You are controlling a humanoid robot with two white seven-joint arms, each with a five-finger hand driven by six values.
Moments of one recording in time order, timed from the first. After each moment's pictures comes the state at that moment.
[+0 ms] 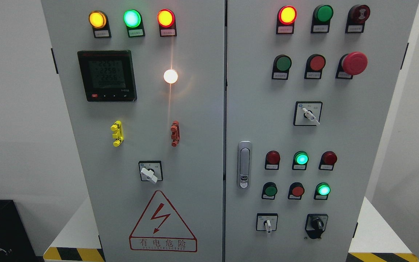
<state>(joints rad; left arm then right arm) 0.00 -0.10 -0.13 0.00 0.06 -0.07 -0.02 0.07 0.12 -0.04 -1.70 1.15 0.21 0.06</state>
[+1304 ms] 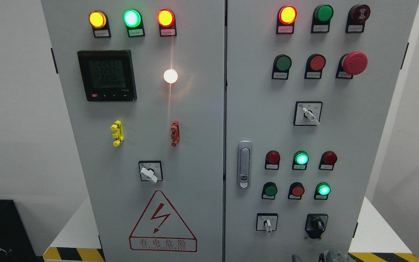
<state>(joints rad) 0.00 -0.10 -0.13 0.00 0.06 -0.07 -0.02 -0.13 0.12 -0.10 -1.66 1.25 0.25 0.12</state>
